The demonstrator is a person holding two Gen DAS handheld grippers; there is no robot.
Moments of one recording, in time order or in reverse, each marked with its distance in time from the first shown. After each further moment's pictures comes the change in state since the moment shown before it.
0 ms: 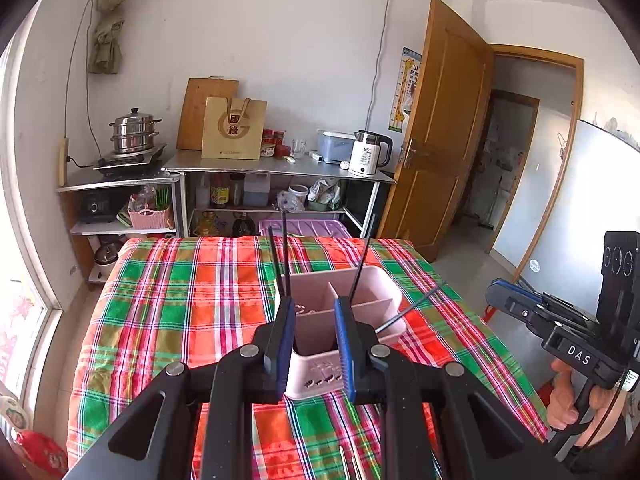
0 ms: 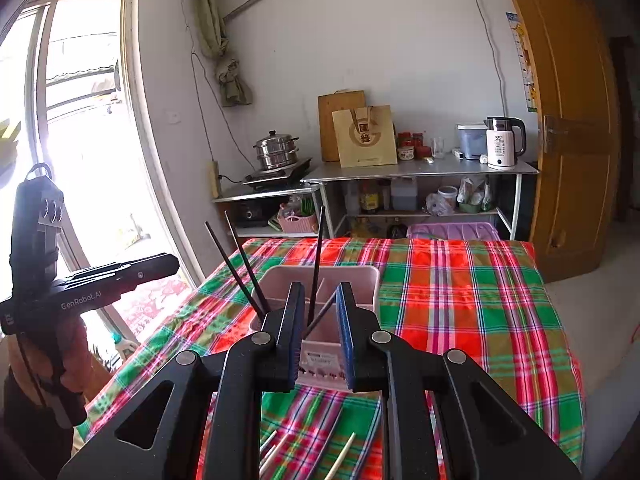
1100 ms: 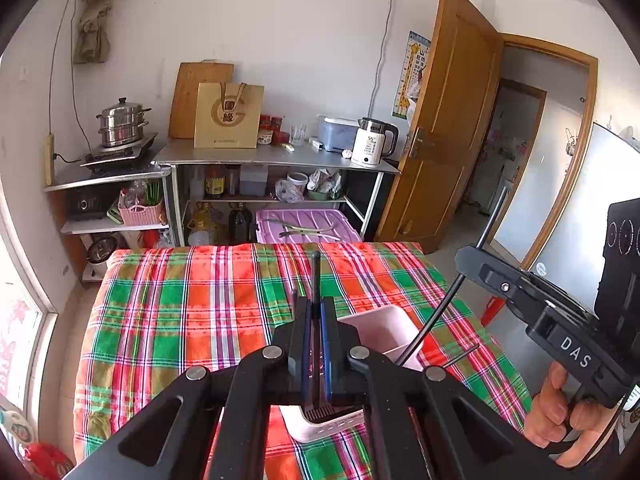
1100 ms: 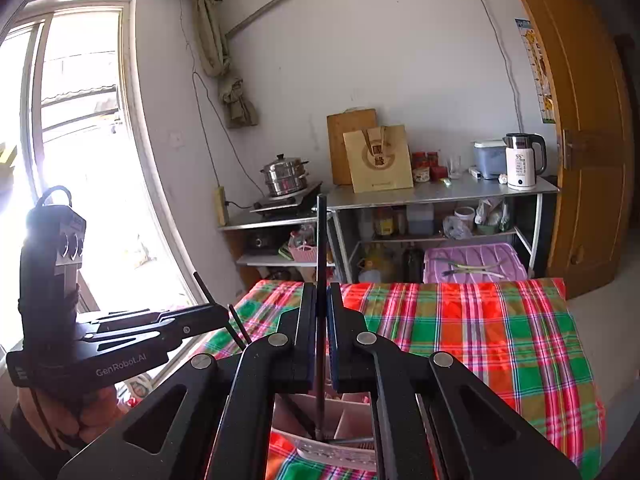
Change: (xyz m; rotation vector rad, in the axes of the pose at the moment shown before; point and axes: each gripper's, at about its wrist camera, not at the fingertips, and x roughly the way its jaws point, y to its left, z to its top) left arm 0.073 0.017 0.065 -0.007 0.092 0.000; right arm 0.082 0.013 0.069 0.036 -0.033 0.044
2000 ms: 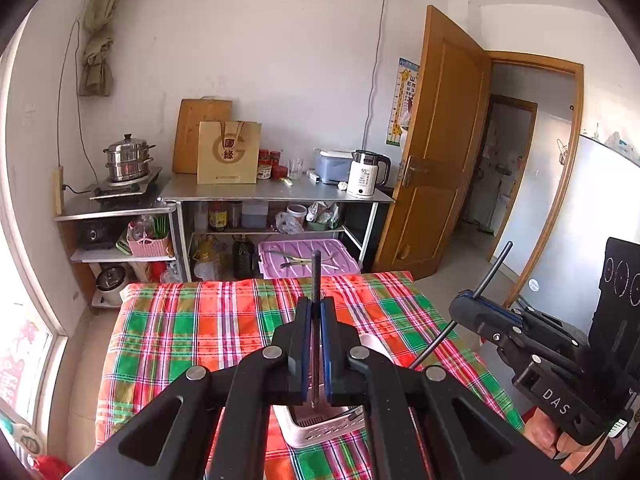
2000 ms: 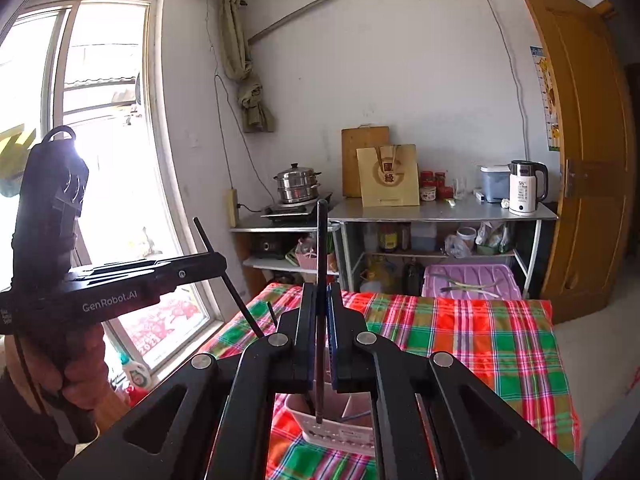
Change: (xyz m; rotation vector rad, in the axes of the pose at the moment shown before) left arm -0.067 -0.027 0.025 0.024 -0.101 0.013; right arm -0.044 0.019 0.009 -0.073 -0.048 0.007
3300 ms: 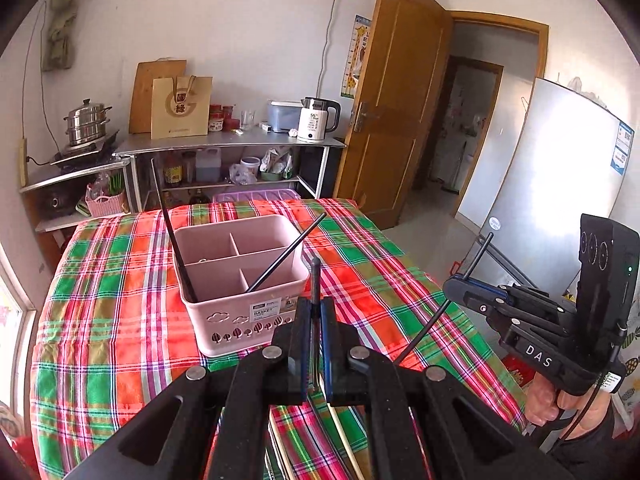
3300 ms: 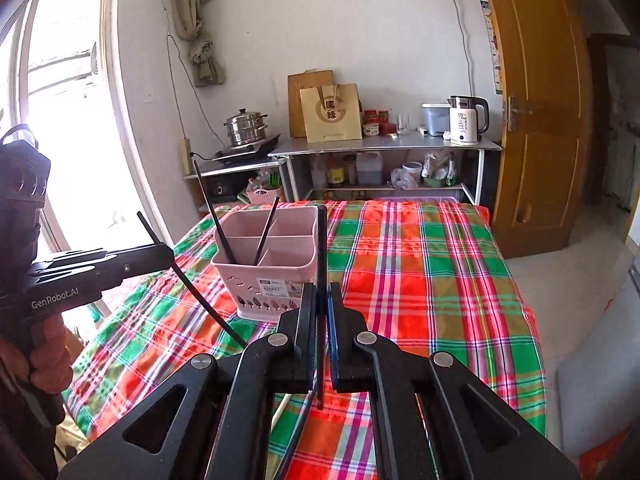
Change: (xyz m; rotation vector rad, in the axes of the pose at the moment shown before) left arm -0.003 -0.083 -0.127 0.056 0.120 -0.127; right arm -0.088 -0.050 -0.108 0.049 0.158 -0.155
